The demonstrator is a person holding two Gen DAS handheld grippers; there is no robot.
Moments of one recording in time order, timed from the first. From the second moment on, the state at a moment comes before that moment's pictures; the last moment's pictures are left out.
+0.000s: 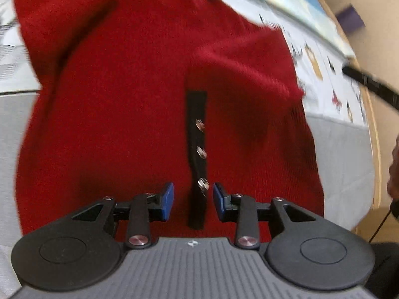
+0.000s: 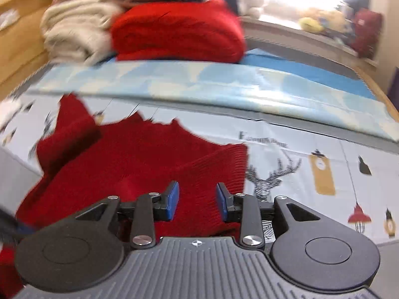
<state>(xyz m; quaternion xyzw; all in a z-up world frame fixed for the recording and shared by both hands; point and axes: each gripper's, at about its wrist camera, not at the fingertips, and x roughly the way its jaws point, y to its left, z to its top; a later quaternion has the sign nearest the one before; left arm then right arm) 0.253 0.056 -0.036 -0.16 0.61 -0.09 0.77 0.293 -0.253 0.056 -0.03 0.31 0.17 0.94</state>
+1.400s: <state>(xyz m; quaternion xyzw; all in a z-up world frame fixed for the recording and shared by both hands) 0.273 0.135 0.015 -0.10 0.49 0.11 0.86 0.338 -0.289 0.008 0.09 0.37 0.09 0.92</state>
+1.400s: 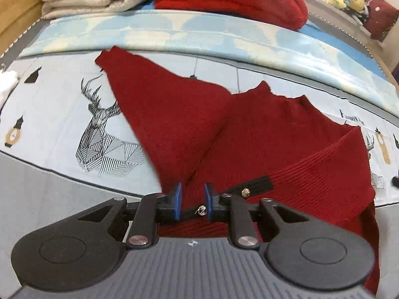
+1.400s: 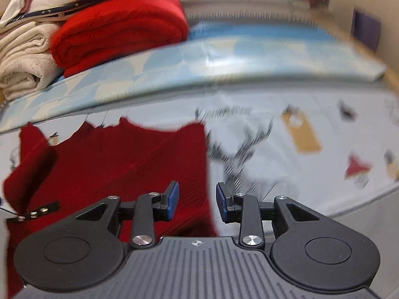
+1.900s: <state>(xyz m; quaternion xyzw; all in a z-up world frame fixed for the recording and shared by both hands) 0.292 0.142 0.011 -0.09 0.49 0.10 0.86 0.370 -0.306 -0.064 0.32 0.46 0.10 0.82</state>
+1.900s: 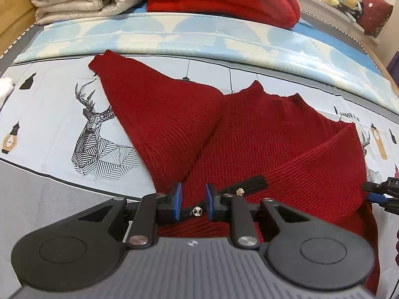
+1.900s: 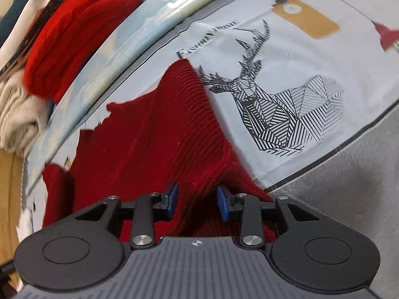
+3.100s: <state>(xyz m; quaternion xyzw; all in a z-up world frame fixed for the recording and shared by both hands) 0.313 0.103 -0.047 0.00 0.54 0.02 0.84 0.354 -0.353 -0.029 0.37 0.38 -0.01 0.85</state>
